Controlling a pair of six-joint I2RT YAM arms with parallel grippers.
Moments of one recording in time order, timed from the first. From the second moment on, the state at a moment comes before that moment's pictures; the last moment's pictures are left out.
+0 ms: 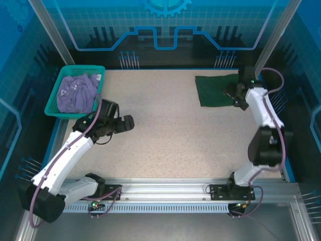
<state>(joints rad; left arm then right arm) -0.35 1.04 1.00 -0.90 -0.10 -0.60 -0.04 1.60 1.43 -0.84 0.10 0.67</state>
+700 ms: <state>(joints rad) 0.20 0.94 0.36 -0.10 -0.17 -0.30 0.34 1.16 0.55 -0.11 0.32 0.05</state>
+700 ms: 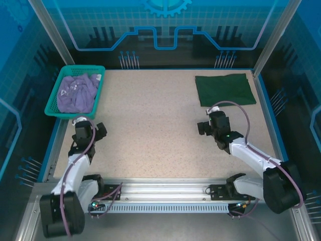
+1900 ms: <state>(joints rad) 0.00 1.55 0.37 0.78 0.02 -0.11 0.07 1.50 0.41 0.66 -0.01 -0.09</state>
